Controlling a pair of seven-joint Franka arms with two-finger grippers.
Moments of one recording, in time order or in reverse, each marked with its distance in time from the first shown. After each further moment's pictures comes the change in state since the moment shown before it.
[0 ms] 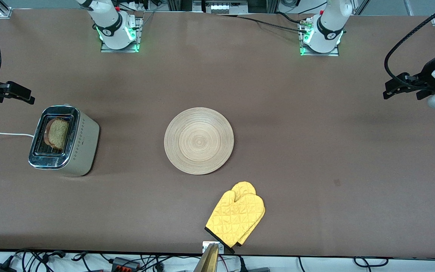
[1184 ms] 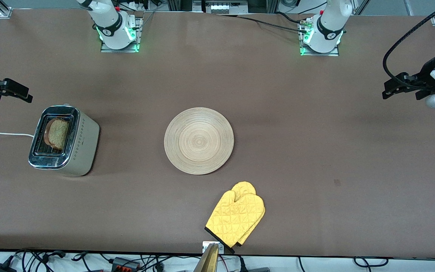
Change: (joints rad) left arm -0.002 -0.002 -0.002 0.000 0.000 0.000 0.000; right arm -0.060 -0.019 0.065 -0.009 0.001 0.009 -0.003
